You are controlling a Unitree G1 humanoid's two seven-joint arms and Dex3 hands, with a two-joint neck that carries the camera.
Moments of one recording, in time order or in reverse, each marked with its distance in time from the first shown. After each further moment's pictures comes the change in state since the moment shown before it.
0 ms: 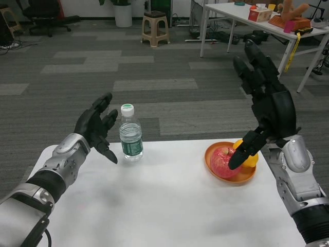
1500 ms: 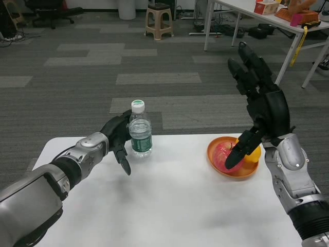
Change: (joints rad) left arm -0.118 -0.028 -0.451 0.182 -0.105 0.032 0.007; right arm -0.006 0.010 0.052 0.026 0.000 -0.001 0.001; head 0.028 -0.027
